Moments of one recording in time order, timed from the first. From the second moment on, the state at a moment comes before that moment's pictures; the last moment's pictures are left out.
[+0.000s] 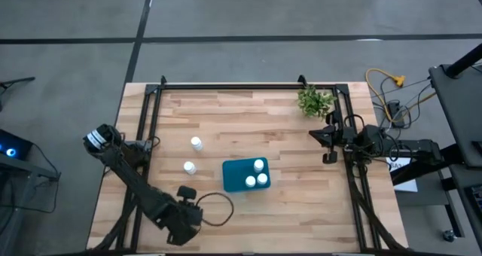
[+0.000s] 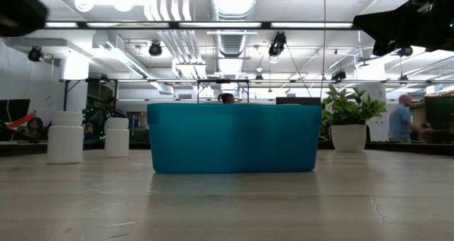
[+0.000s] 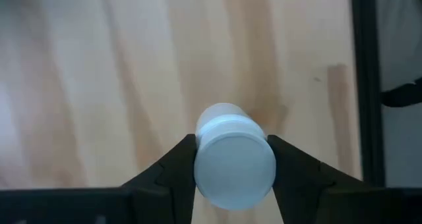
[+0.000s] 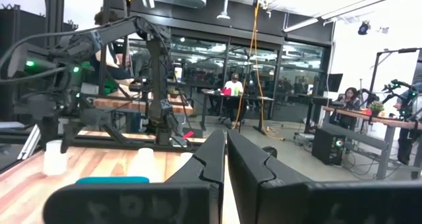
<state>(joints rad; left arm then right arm) -0.82 1.66 1.20 -0.83 -0.09 -0.67 -0.05 0.06 0.01 0.29 0.08 -0.10</state>
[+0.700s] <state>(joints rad) -0.51 1.56 1.34 -1.02 -0.10 -0.20 -0.05 0.06 0.01 0.29 0.08 -0.11</state>
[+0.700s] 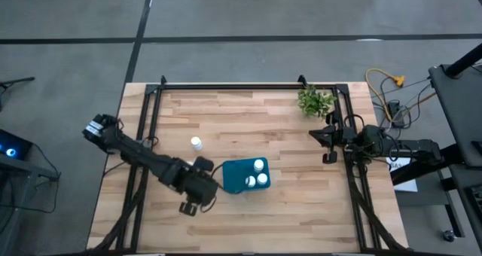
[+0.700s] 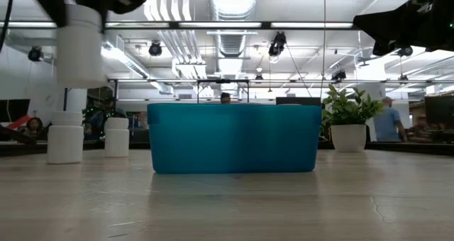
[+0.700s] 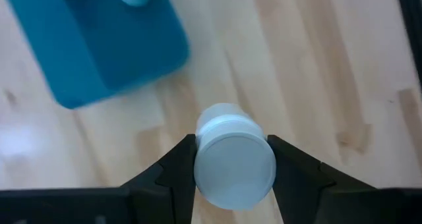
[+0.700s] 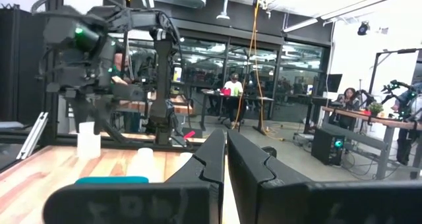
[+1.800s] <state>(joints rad) -0.19 1.90 1.79 -1.15 -0.02 0.29 -0.05 0.08 0.01 0.29 0.11 -0.10</state>
